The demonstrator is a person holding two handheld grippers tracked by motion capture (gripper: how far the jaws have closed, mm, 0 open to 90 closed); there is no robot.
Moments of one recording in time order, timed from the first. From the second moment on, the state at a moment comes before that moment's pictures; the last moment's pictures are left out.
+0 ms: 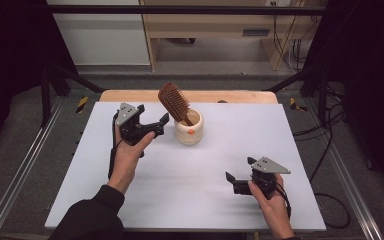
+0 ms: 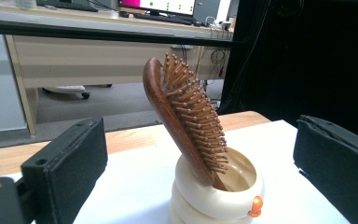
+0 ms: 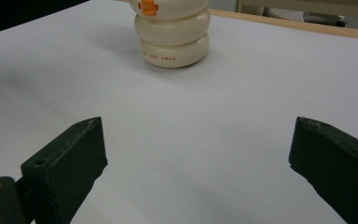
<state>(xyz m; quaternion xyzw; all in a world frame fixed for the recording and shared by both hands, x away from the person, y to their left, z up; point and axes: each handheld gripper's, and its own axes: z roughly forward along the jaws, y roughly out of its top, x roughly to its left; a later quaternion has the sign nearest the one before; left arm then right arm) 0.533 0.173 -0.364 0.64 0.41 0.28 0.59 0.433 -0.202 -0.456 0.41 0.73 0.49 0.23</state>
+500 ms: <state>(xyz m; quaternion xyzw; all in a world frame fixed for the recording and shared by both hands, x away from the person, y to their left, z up) 0.524 0.184 -0.359 0.64 0.40 0.28 0.59 0.433 -0.201 -0.456 0.41 0.73 0.49 0.23</state>
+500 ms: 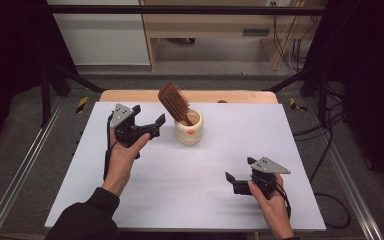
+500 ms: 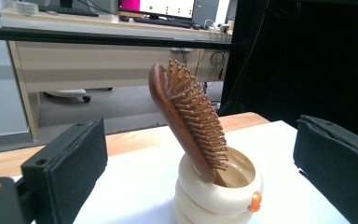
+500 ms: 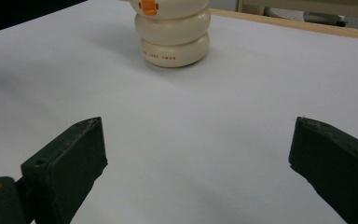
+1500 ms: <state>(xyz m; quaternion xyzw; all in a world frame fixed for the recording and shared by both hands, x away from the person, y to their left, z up) 0.498 0.223 -0.341 0.64 0.40 0.30 0.59 0.431 -0.200 -0.456 0.41 0.74 0.49 0.23</state>
